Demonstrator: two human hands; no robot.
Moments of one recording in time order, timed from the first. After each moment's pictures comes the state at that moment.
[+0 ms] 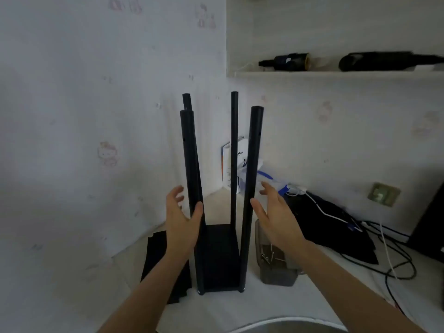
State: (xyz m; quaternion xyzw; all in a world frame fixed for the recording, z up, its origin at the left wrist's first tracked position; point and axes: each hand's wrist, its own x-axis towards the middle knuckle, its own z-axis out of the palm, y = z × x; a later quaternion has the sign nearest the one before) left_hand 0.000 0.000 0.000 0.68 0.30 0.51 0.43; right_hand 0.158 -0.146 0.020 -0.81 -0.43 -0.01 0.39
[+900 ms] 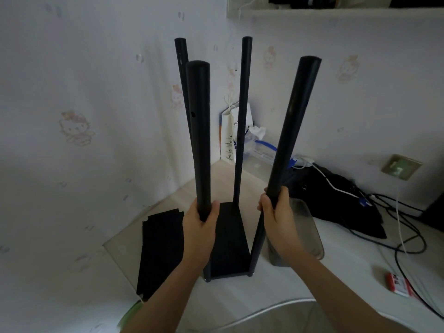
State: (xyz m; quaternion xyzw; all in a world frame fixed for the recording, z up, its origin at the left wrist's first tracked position) left_hand 0.033 0.040 -0.066 0.65 0.32 0.41 0.56; right_hand 0.148 -0.081 -0.031 -0.75 -0.26 0.12 0.60
